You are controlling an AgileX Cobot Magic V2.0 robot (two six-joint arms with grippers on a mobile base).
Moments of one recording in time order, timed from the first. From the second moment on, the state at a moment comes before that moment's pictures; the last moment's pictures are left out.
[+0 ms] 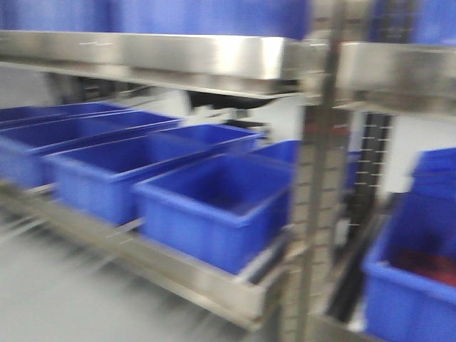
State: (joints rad) left arm -0.01 -0.02 0.03 -0.20 0.12 0.25; right arm 0.40 0.39 -0.66 -0.09 0.23 0.16
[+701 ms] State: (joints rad) left arm -0.01 -0.02 0.03 -0.20 0.12 0.25; right arm 0.40 0.39 -0.66 -0.09 0.23 0.16
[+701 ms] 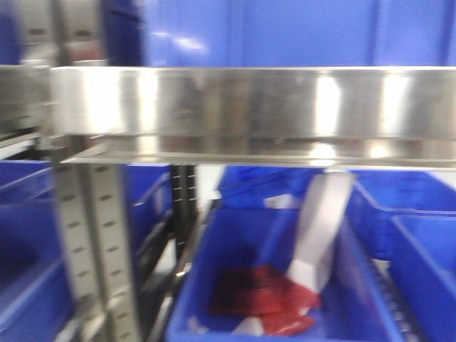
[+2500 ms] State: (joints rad) left arm -0.01 -0.02 0.03 -0.20 0.12 0.25; right arm 0.46 1.02 -1.34 -0.09 0.32 0.10
